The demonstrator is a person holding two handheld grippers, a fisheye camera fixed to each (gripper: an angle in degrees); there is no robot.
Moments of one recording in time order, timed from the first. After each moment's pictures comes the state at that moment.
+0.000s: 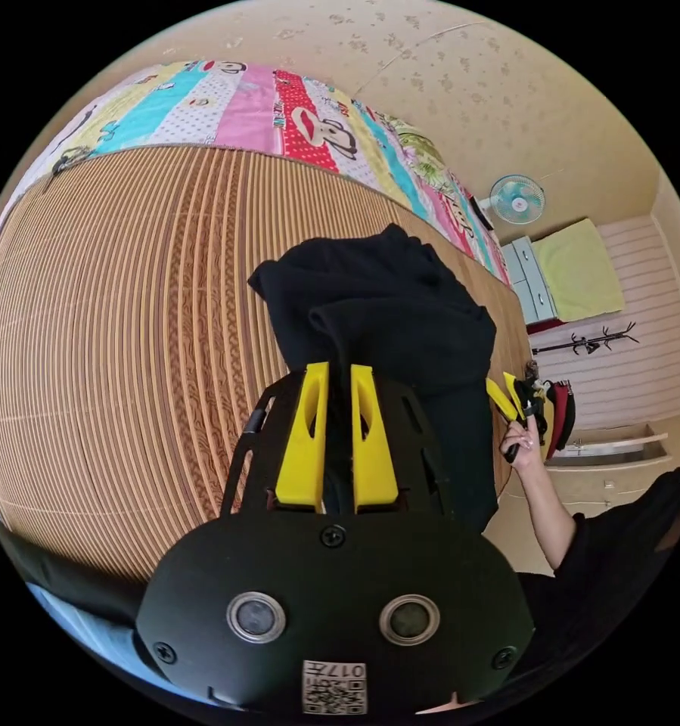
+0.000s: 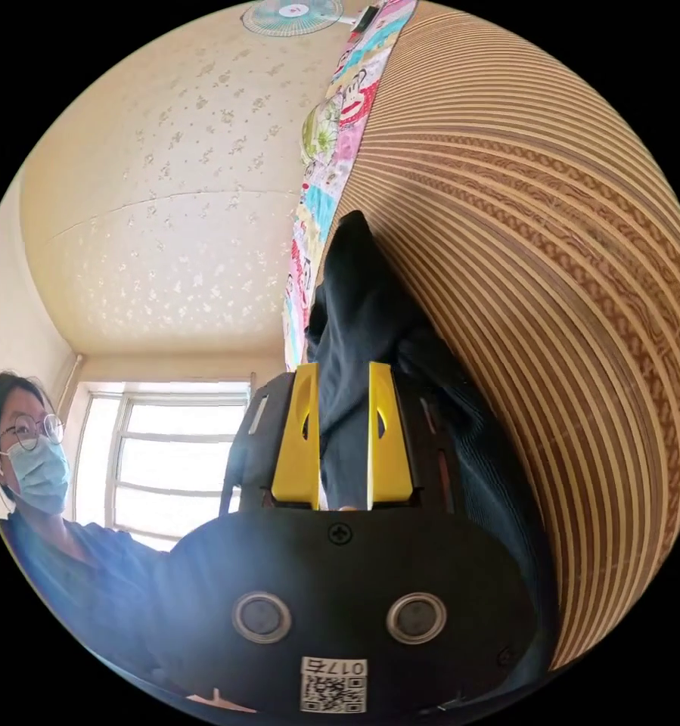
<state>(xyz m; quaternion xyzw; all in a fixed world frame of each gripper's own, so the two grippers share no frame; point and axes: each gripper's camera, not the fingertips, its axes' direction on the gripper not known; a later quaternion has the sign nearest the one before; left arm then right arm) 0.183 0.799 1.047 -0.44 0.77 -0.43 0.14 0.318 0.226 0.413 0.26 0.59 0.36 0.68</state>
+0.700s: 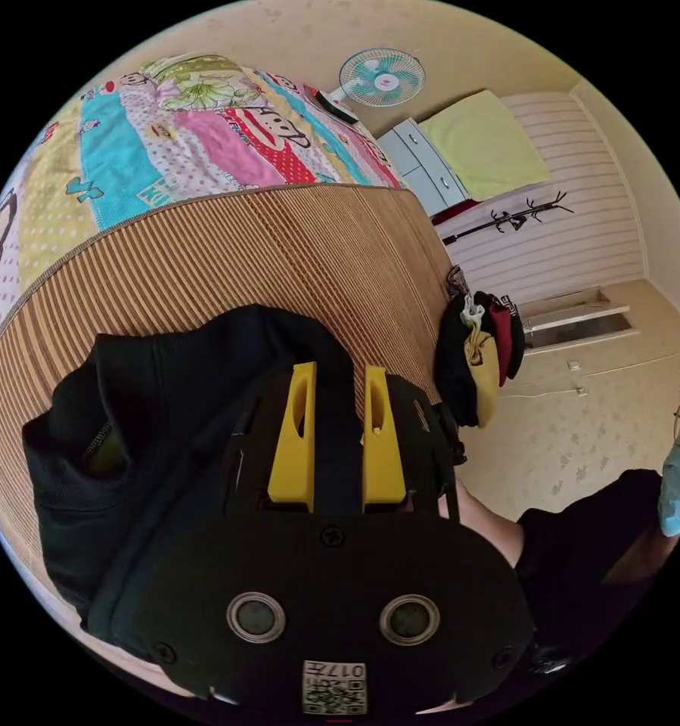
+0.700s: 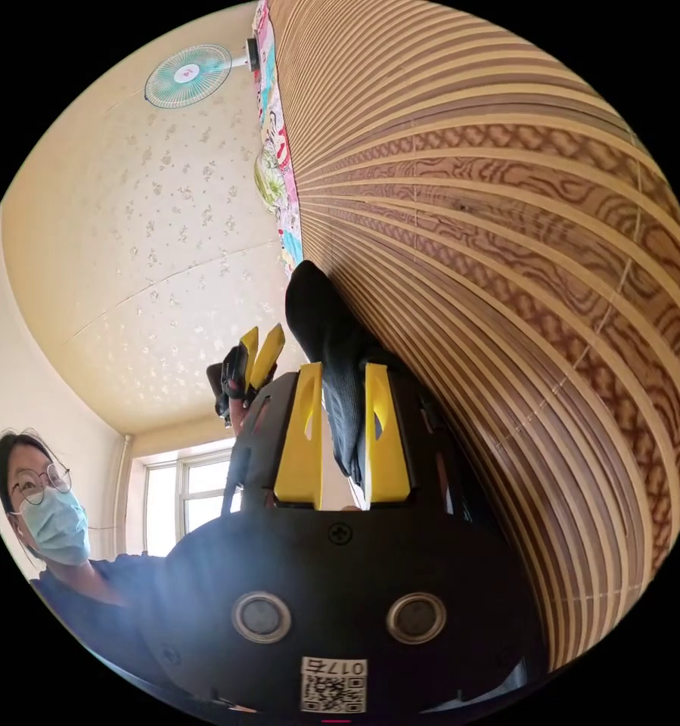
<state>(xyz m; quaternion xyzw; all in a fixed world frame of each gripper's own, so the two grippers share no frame) 0.242 0.394 1.128 -0.22 0.93 -0.27 0.08 0.306 0.250 0.358 0.38 0.50 0.39 0.67</state>
